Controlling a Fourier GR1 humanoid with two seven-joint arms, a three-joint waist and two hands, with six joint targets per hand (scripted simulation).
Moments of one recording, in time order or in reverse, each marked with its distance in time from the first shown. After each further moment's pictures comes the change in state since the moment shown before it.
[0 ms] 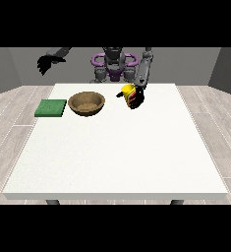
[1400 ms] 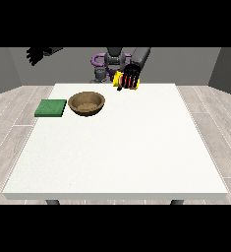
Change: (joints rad) left arm -0.482 0.058 -0.520 0.452 -0.881 0.269 0.965; right arm -0.092 -0.113 -0.071 0.297 -0.020 -0.027 0.194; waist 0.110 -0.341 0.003
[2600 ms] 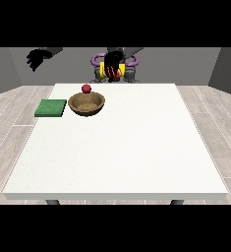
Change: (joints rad) left arm -0.059 -0.034 -0.284 -0.335 -0.245 -0.443 0.421; right arm -0.115 0.004 0.012 0.134 0.040 -0.025 -0.014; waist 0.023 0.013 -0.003
